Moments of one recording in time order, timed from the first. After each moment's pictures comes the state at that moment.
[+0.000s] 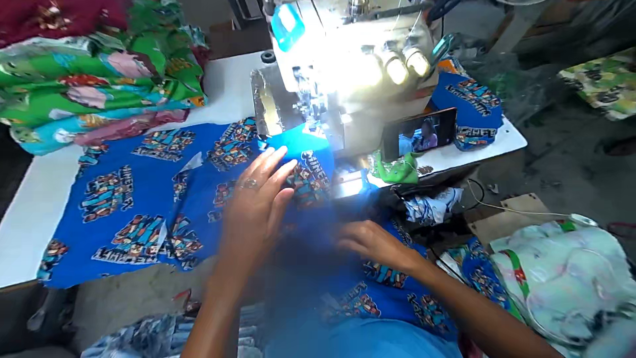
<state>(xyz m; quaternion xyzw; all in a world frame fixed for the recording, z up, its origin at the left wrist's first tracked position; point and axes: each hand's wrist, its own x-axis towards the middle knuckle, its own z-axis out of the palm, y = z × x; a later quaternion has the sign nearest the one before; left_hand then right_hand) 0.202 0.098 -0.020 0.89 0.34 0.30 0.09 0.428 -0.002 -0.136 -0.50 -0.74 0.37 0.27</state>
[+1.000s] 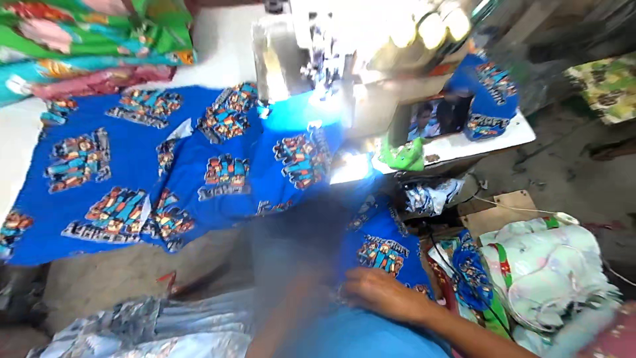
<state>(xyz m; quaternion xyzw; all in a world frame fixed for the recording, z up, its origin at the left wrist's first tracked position) 0.181 -0.038 -0.130 0.83 0.39 0.07 0.40 0.409 -0.095 -0.164 -0.42 -0.78 0.43 0.16</state>
